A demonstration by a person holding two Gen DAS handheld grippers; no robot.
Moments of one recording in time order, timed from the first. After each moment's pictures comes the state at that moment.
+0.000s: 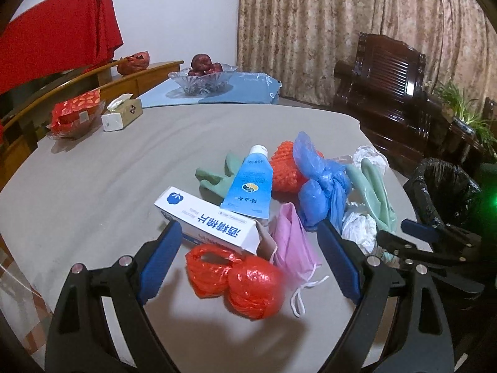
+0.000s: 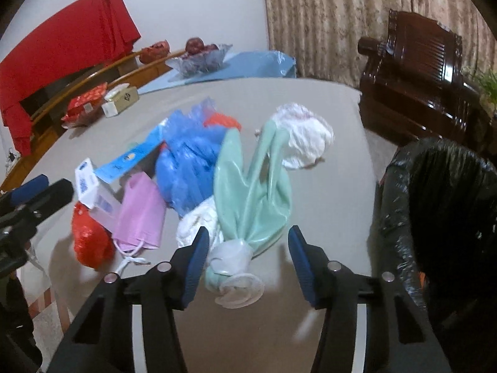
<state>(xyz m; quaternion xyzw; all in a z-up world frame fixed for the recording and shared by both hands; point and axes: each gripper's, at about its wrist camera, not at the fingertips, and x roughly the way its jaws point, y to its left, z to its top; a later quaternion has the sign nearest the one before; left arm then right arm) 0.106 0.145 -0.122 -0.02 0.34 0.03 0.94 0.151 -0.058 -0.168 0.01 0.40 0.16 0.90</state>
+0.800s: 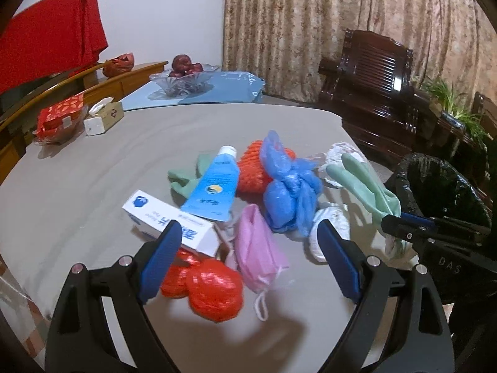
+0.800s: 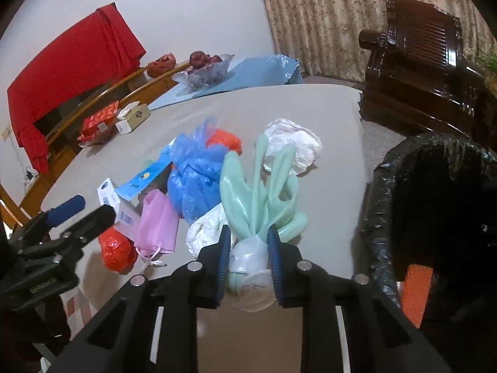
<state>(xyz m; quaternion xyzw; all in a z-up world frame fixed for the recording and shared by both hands) 0.111 0.113 -0.125 -0.02 0.34 0.00 0.94 0.146 -0.093 -0.143 0.06 0.39 0.20 0.90</state>
